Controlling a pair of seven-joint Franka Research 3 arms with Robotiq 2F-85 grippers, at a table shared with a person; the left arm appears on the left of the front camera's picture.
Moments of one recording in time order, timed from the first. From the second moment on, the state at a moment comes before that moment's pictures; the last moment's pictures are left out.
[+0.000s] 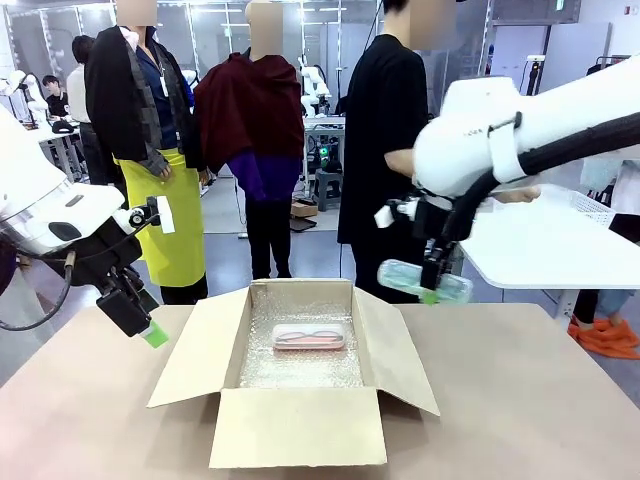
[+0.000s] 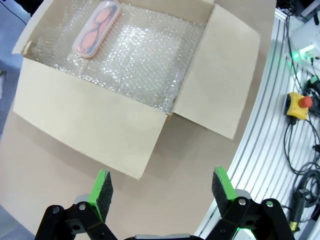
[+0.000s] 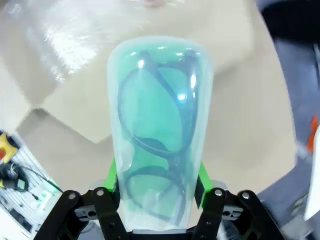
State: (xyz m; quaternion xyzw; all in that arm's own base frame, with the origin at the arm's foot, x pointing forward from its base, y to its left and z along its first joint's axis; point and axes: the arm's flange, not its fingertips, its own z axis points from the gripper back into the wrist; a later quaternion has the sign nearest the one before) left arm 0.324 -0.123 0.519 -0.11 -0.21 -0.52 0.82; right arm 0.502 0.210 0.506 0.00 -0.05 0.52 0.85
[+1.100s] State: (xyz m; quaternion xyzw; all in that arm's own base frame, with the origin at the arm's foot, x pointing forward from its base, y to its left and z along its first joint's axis) left arm 0.324 -0.123 0.519 -0.11 -0.21 -0.52 0.82; right arm 0.500 0.426 0.401 0.01 0.02 0.70 0.71
